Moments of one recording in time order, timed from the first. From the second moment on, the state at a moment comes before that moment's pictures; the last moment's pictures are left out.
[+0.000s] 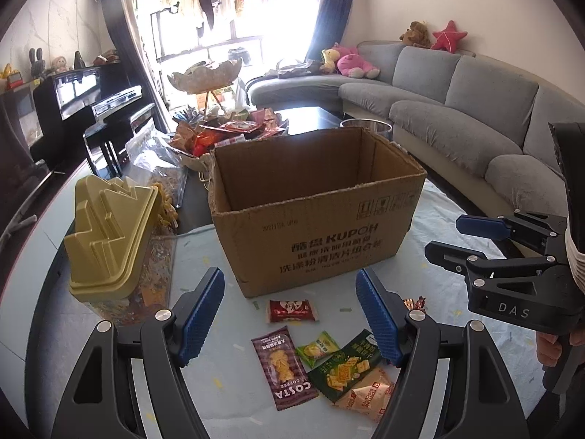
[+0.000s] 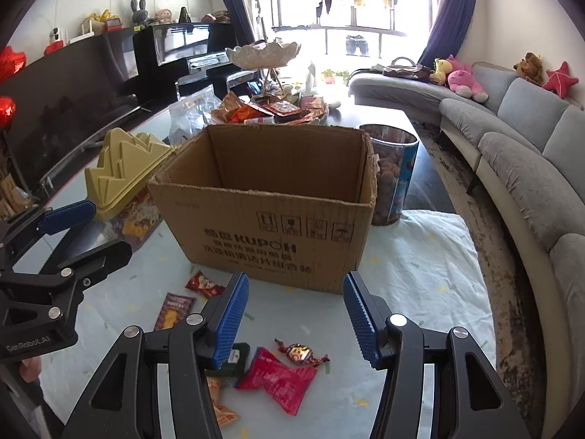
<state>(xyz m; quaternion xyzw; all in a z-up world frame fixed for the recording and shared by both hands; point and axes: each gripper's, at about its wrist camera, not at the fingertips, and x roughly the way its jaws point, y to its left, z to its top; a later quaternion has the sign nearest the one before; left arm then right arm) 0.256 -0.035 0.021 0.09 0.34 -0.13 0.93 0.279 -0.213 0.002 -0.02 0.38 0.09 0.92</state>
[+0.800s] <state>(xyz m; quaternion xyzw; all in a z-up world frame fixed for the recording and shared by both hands) 0.269 -0.046 -0.077 0.15 0.45 -0.16 0.87 0.281 -0.216 -0.080 -0.05 0.47 0.06 0.88</state>
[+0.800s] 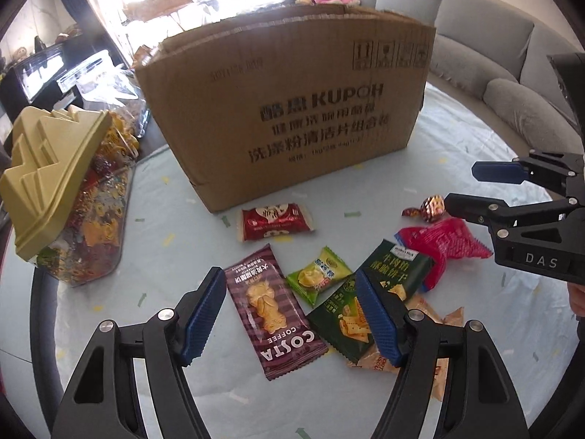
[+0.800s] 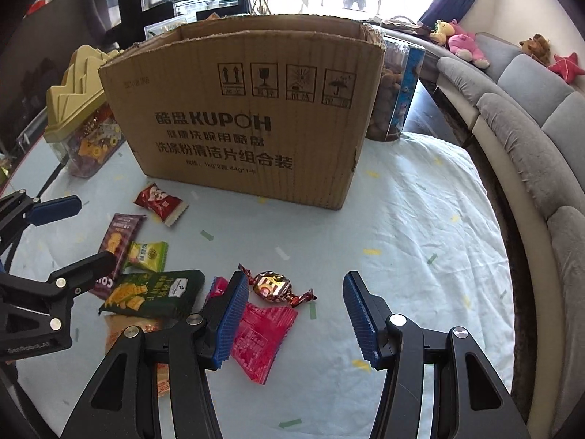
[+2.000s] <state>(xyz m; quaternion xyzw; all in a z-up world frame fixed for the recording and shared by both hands) 0.325 -0.064 -0.113 0.12 0.49 -0.22 0.84 0.300 -0.213 -0.110 -0.05 0.50 0.11 0.86</state>
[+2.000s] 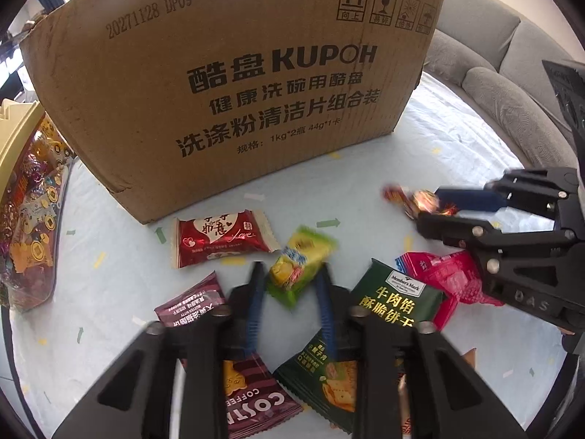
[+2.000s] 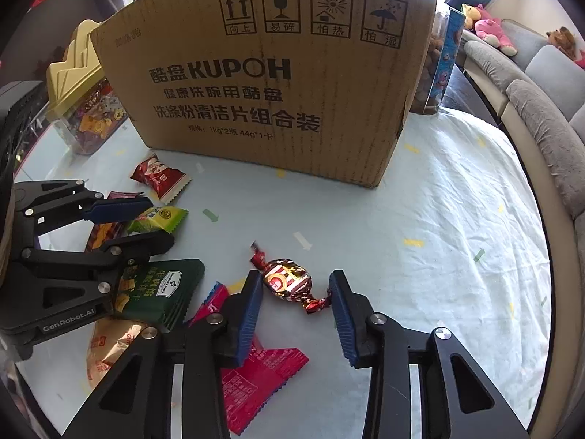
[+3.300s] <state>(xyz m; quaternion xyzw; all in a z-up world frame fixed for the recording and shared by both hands) 0.292 -0.046 -0.022 0.02 0.40 -0.21 0.89 0.275 -0.208 -0.024 -0.01 0.39 0.13 0.91</state>
